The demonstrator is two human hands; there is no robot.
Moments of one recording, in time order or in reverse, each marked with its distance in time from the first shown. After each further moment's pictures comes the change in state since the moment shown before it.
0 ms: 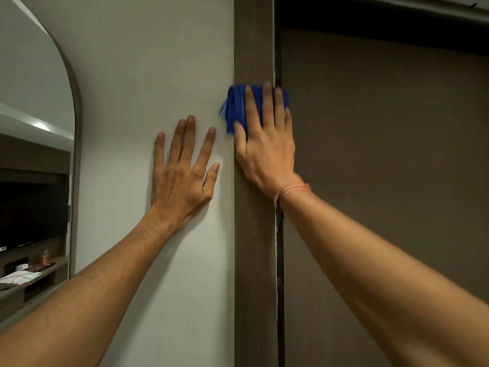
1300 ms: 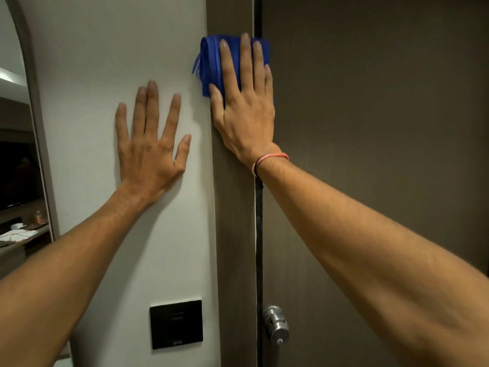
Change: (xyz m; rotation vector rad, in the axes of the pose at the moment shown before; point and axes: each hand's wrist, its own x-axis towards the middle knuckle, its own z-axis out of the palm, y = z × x) left_hand -0.058 0.002 -0.003 -0.044 -0.078 -0.049; right_hand -0.049 -0.002 0.000 -0.019 0.019 -0.003
